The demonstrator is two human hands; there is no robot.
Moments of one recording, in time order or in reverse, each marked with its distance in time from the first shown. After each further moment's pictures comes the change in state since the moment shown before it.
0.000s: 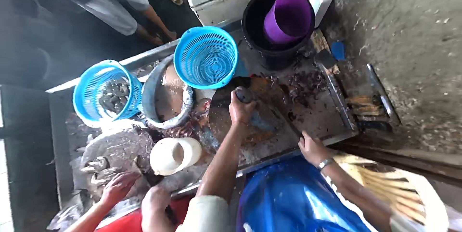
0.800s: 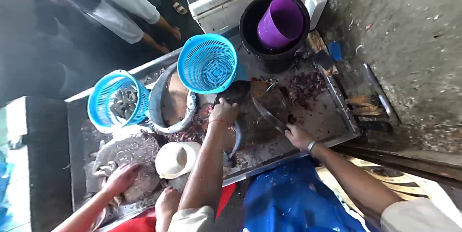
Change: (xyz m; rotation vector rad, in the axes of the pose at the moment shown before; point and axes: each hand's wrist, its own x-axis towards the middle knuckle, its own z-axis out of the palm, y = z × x) left_hand -0.011 0.038 -0.076 0.603 -0.294 -0.179; right_hand 0.067 -0.022 -0.011 0.249 -0.218 -0.142
